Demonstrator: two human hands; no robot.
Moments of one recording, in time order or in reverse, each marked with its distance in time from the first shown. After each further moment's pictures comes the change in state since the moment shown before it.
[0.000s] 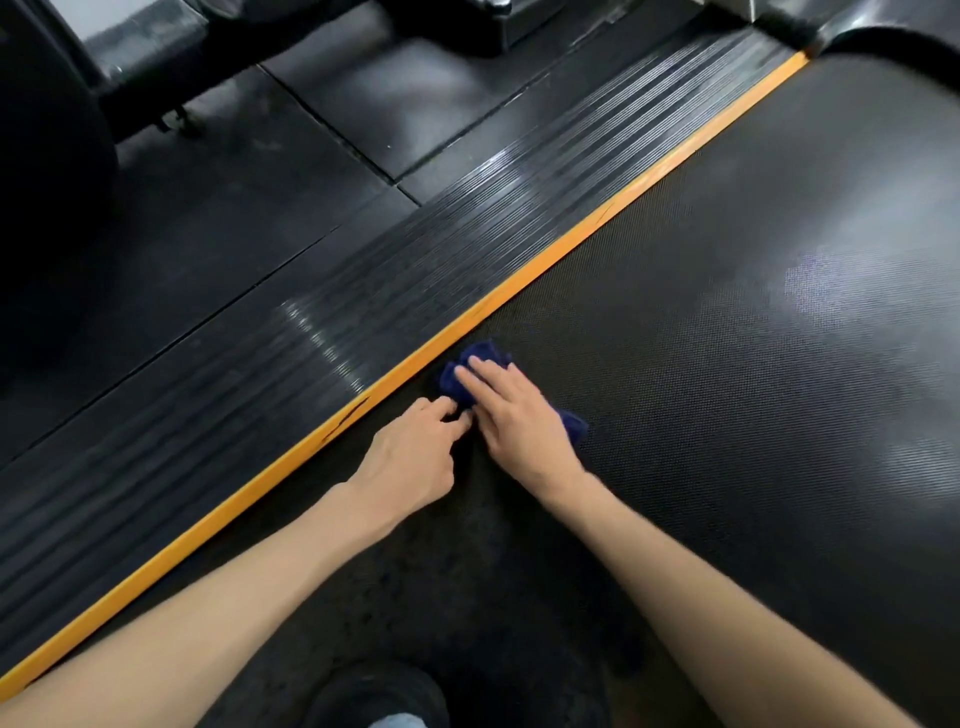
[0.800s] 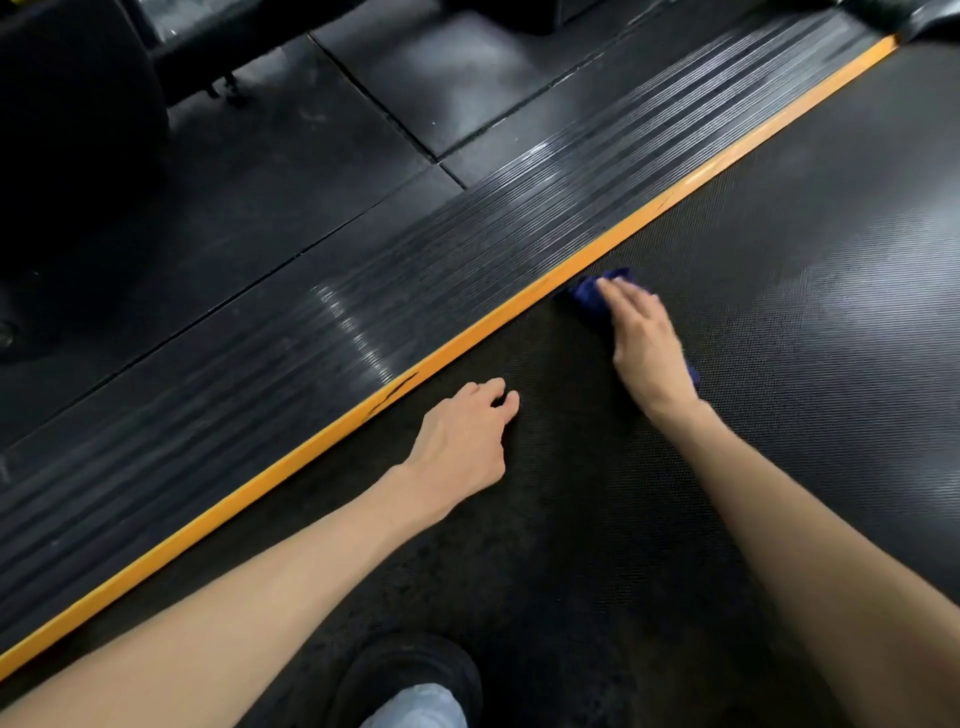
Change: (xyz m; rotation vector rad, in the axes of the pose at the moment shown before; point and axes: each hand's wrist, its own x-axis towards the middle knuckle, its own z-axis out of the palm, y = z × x) left_hand -0.010 0.004 -0.003 -0.010 -0.010 -0.013; right_hand 0.034 0.071 -0.037 -0.090 0.053 0.281
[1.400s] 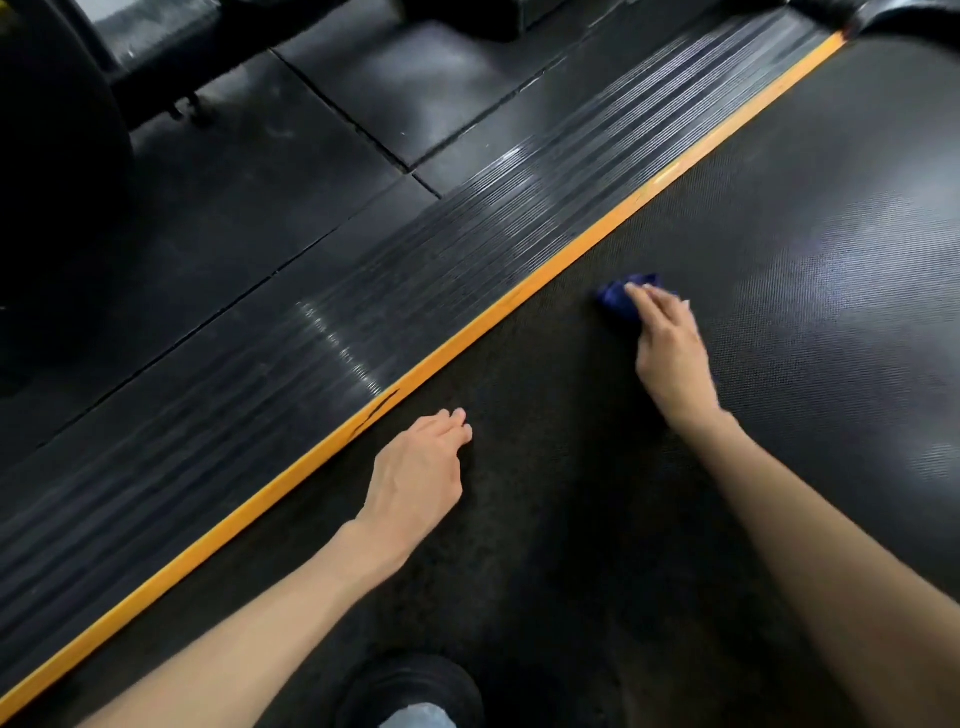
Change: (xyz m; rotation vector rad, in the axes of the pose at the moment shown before) left_hand -0.024 -0.015 0.018 -0.159 0.255 -0.060; right_hand -0.013 0.033 -0.015 -0.014 0.118 0.126
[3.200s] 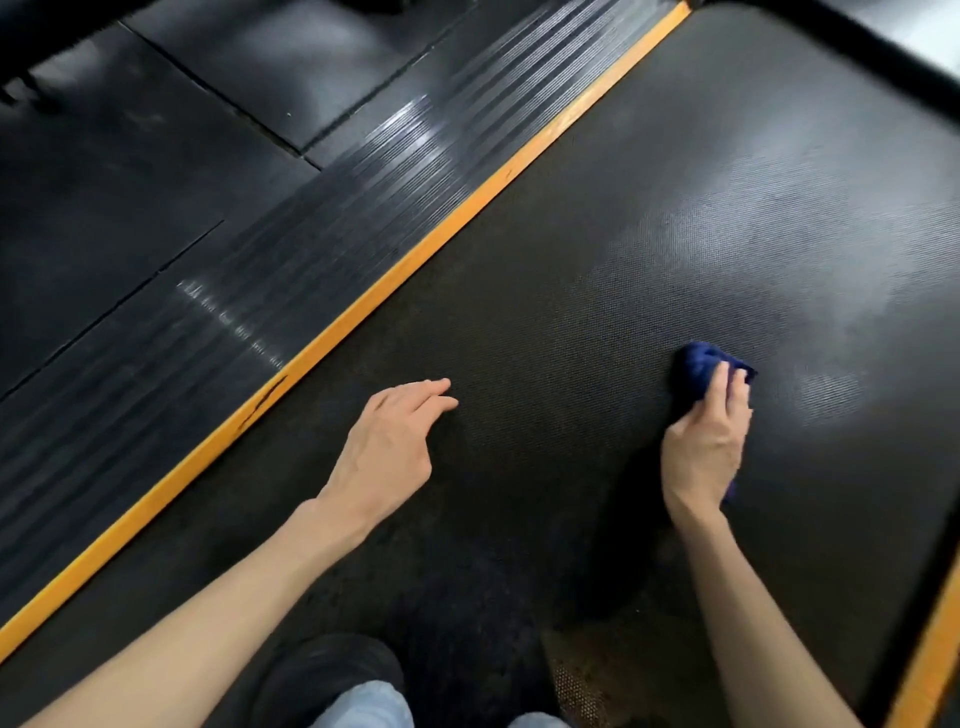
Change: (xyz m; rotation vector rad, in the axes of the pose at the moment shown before) left_hand 0.013 0.046 0.018 -0.105 -0.025 0.212; right_hand -0.140 0.070 -0.051 -0.103 0.323 0.674
